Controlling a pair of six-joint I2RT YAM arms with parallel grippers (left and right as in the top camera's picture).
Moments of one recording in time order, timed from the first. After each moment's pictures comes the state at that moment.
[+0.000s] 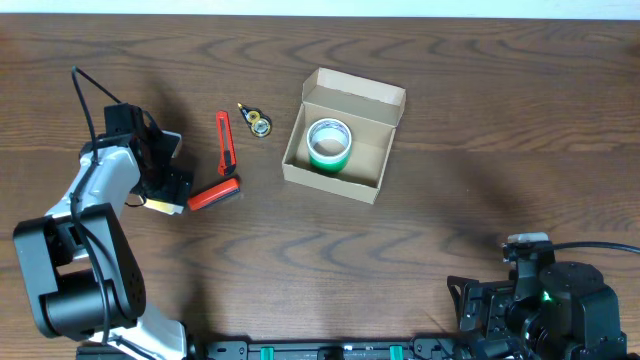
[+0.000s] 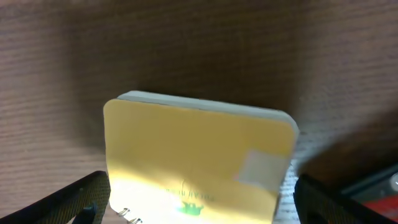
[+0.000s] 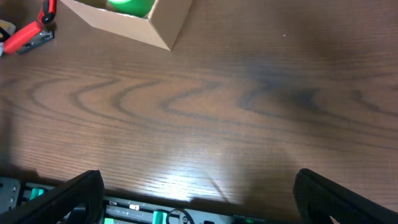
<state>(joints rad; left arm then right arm) 0.21 1.79 1.05 -0.57 0.04 0.50 0.30 0.54 1.09 -1.46 -0.03 0.29</state>
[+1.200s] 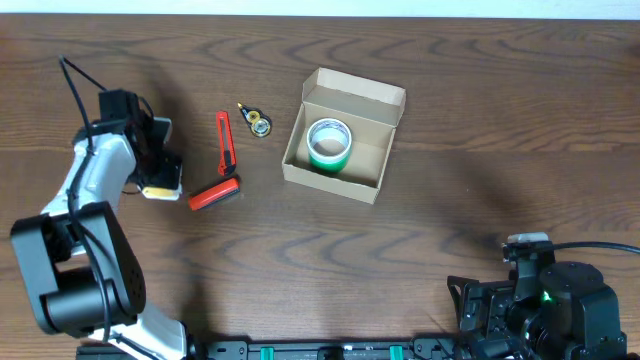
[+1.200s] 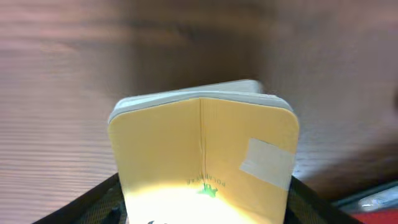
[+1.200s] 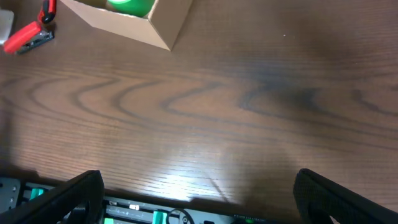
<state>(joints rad) 0.21 1.79 1.19 -0.66 0.02 0.37 0.30 0.54 1.09 -1.46 -0.03 0.29</state>
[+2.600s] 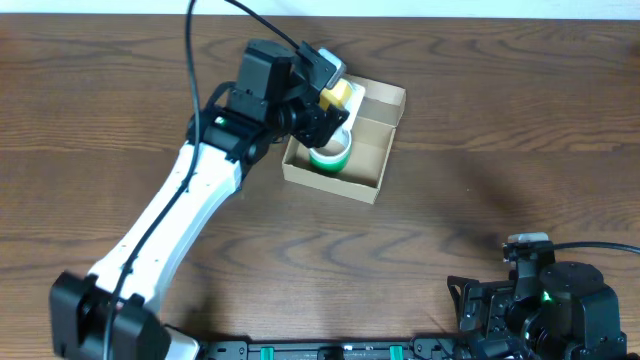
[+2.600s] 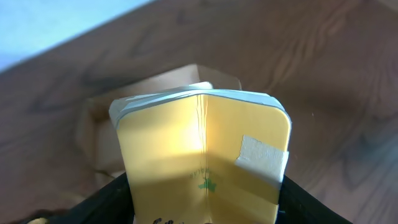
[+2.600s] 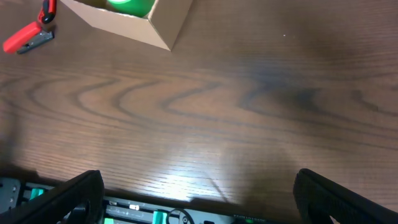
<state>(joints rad) -0.45 1.61 1.40 -0.41 0.44 0.18 0.30 0.54 1.09 -1.46 -0.03 0.29</state>
